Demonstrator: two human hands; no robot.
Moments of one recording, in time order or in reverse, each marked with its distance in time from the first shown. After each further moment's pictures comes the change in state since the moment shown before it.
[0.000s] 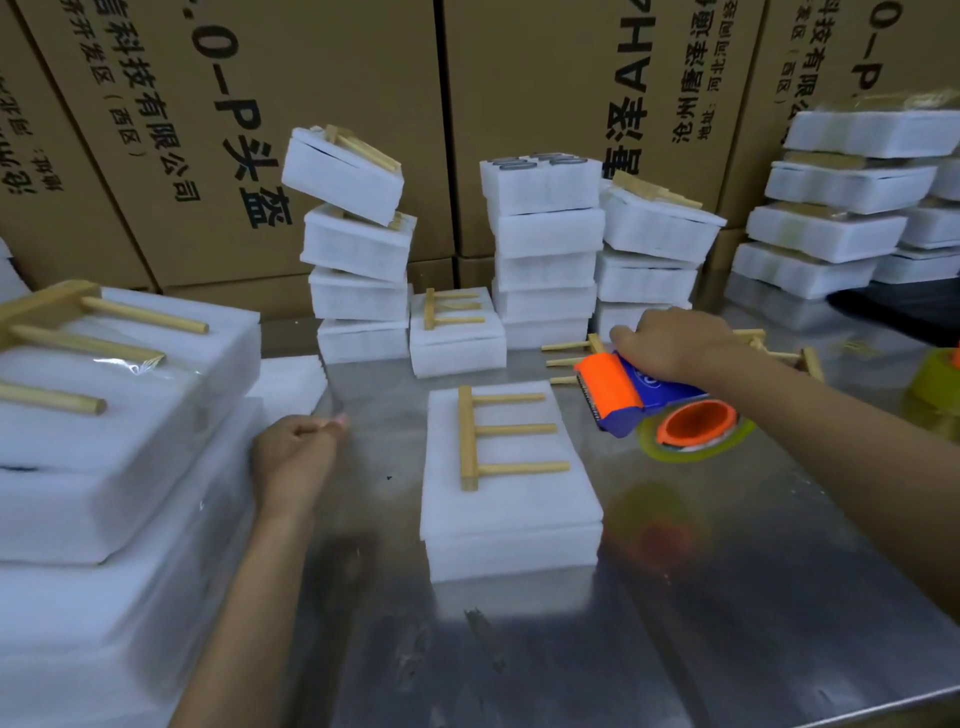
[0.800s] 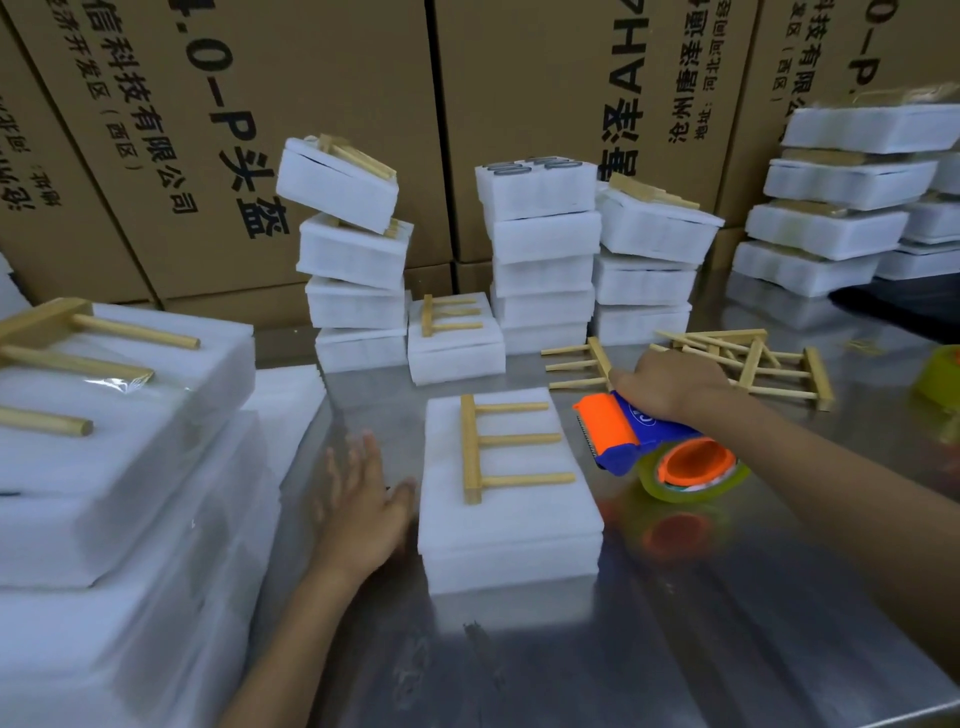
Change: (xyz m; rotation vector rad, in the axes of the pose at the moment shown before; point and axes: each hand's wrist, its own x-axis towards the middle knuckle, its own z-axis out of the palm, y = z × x) left_hand -0.039 -0.024 0.025 0.760 -0.453 0.260; right_hand -0.010 0.006 0.036 0.047 -0.071 0.026
